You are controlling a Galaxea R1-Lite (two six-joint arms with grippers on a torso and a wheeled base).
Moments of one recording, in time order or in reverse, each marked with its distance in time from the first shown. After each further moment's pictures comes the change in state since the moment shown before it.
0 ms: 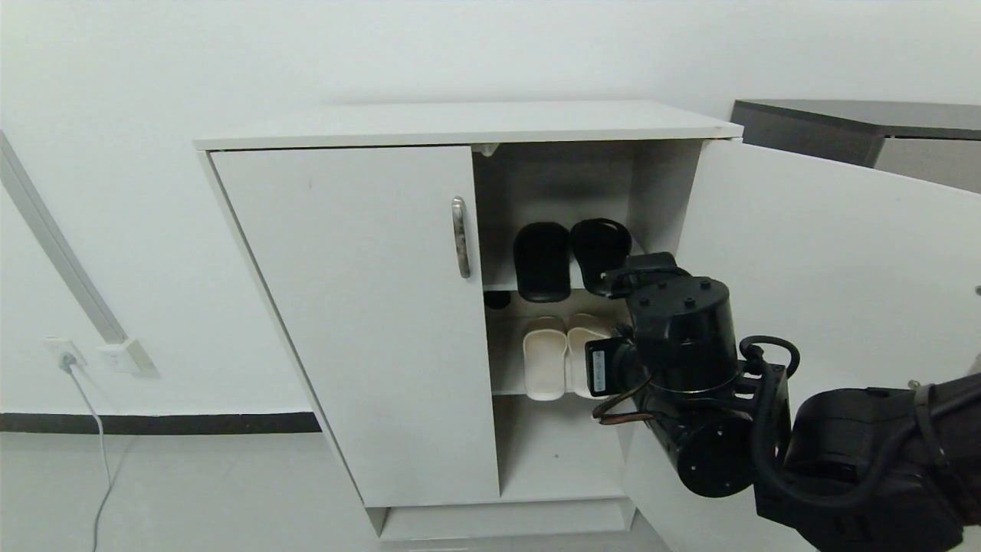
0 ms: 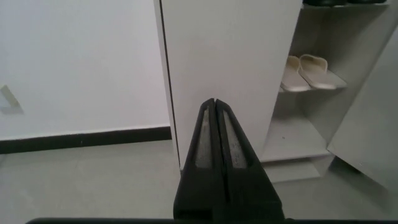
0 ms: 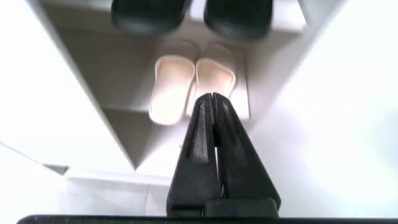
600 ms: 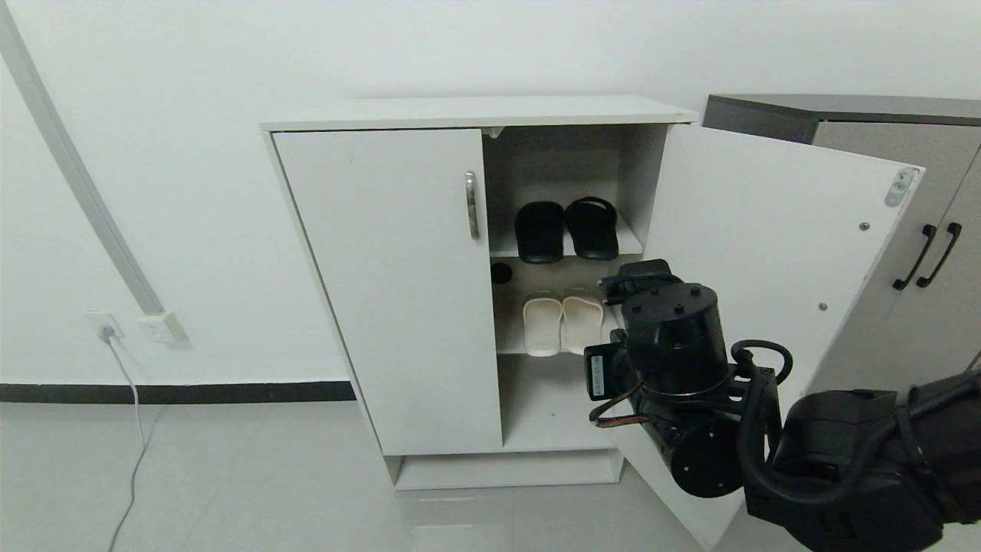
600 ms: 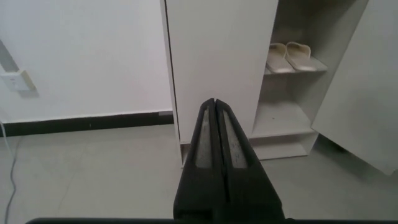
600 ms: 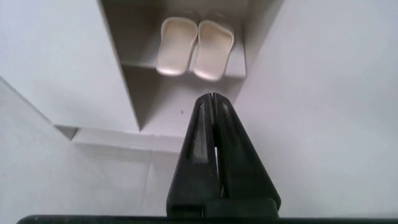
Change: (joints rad) left arm 0.000 0.000 0.000 0.000 0.000 0.000; right arm -0.010 0.019 0.002 0.000 0.002 0.001
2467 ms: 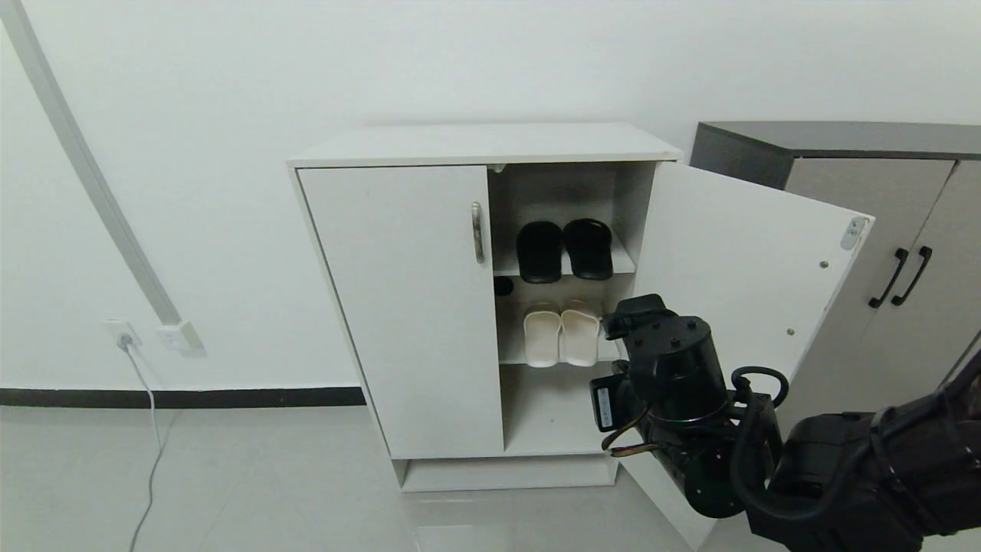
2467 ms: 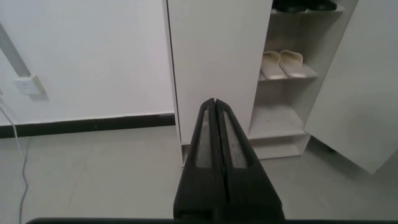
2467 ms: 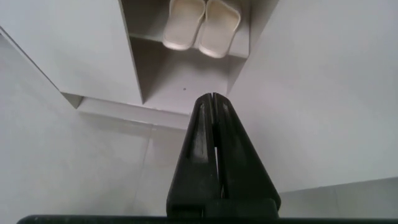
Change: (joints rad) left arm 0.000 0.000 0.000 0.000 0.000 -0.001; right arm -0.041 0.031 0.096 -0.039 0.096 -0.004
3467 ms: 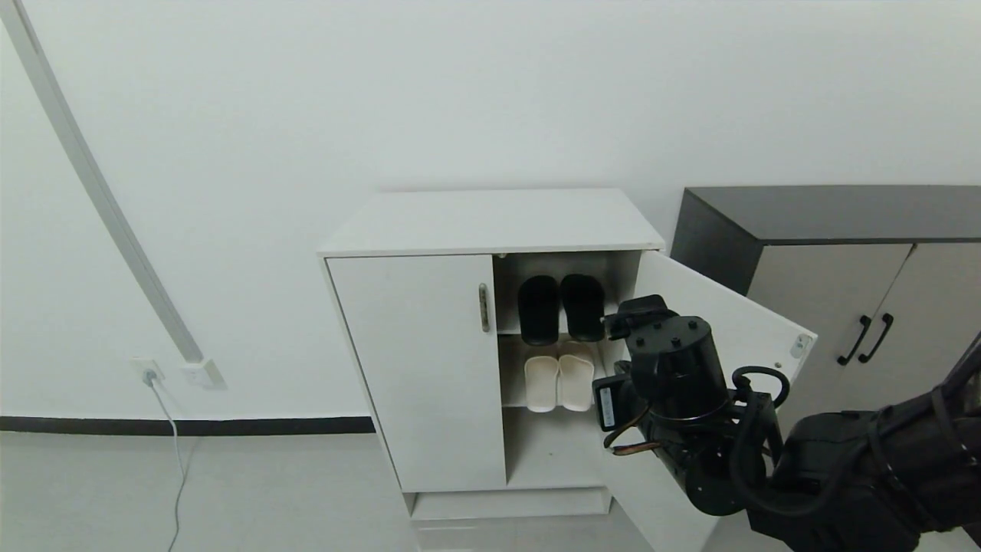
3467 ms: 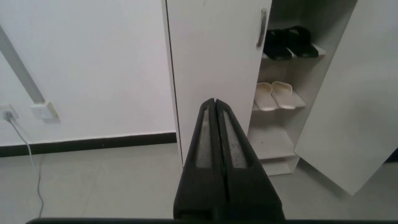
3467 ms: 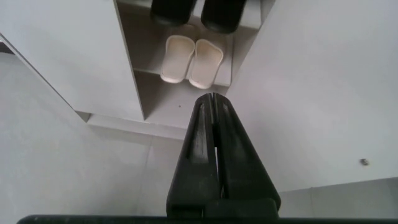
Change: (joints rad) left arm 0.000 0.000 0.000 0.000 0.000 0.000; right arm -0.002 0.002 0.003 0.001 0.003 0.000
